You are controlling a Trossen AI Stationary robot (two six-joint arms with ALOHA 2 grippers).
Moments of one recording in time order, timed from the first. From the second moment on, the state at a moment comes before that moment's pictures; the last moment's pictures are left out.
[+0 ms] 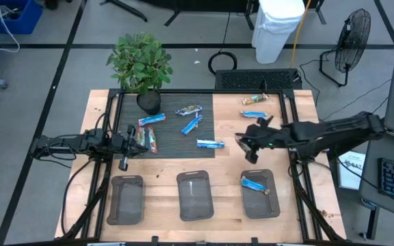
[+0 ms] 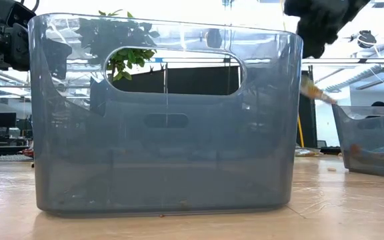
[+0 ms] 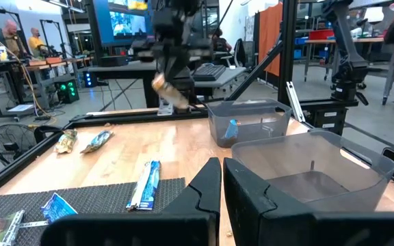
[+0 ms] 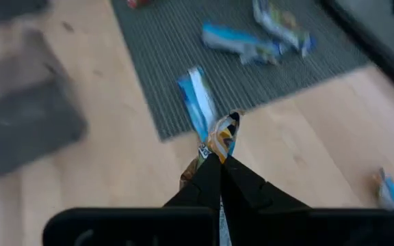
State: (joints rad) left arm -0.02 0.01 0.03 0.00 0.10 0.05; right arm 0.13 0.99 0.80 -0.58 0.35 0.36
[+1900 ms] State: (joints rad) left arm -0.02 0.01 0.03 0.00 0.10 0.05; right arm 0.83 1.30 1.34 -0.99 0.46 0.90
